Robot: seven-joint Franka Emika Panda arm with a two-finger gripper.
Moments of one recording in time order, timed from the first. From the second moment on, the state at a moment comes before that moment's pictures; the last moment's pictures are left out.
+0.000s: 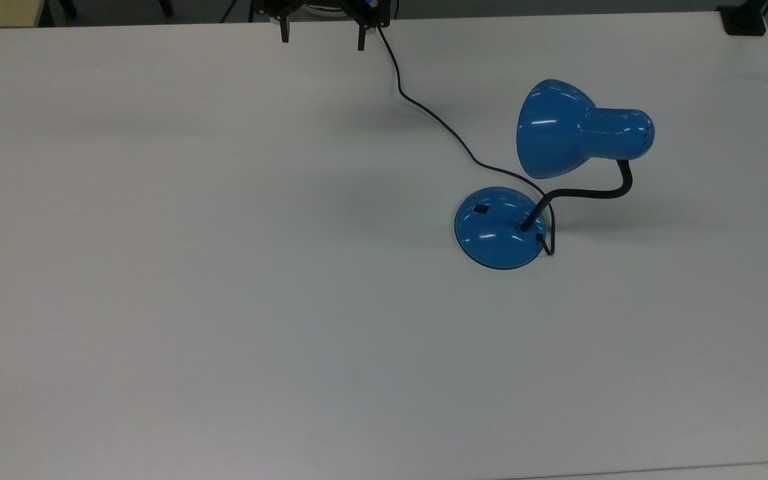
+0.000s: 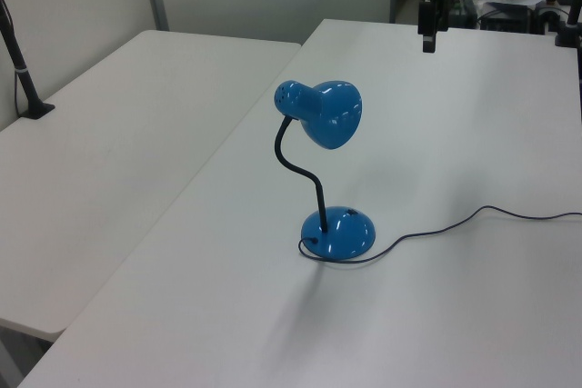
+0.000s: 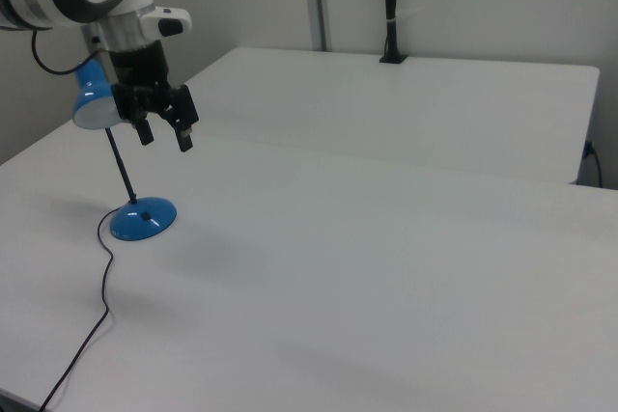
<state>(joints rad) 0.15 -0.01 -0.04 -1.68 -0.08 1.64 0.14</state>
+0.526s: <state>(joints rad) 0.15 -0.01 -0.04 -1.68 -0.08 1.64 0.12</state>
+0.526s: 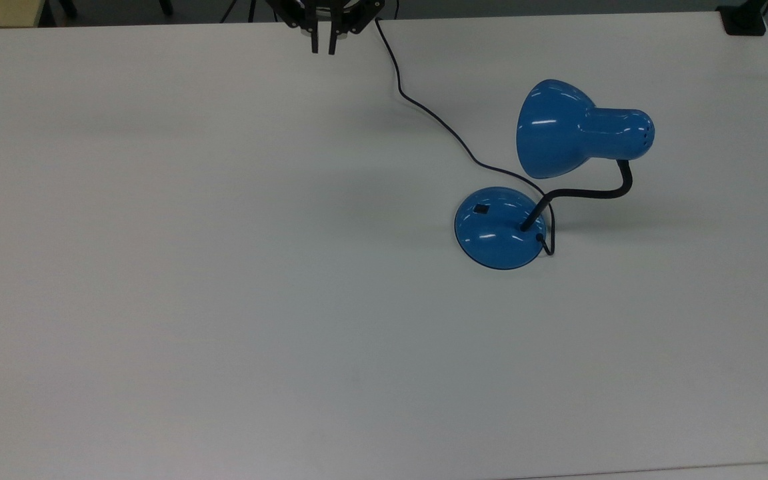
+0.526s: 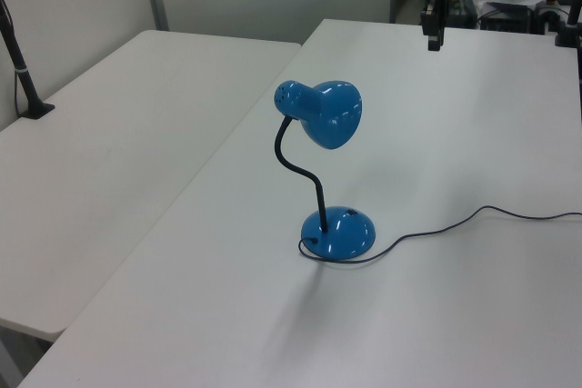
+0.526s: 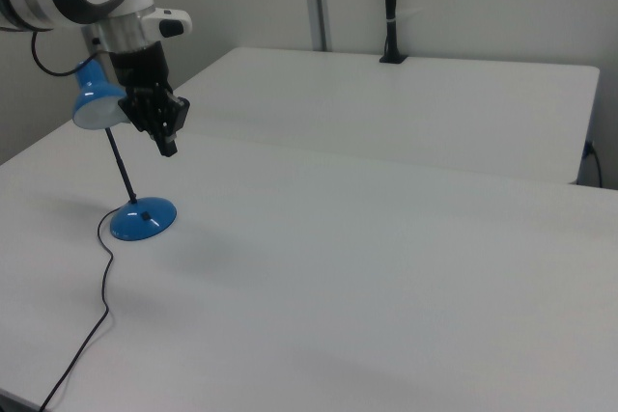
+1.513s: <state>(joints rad) 0.27 0.02 -0.04 -2.00 -0.08 2.08 -0.10</state>
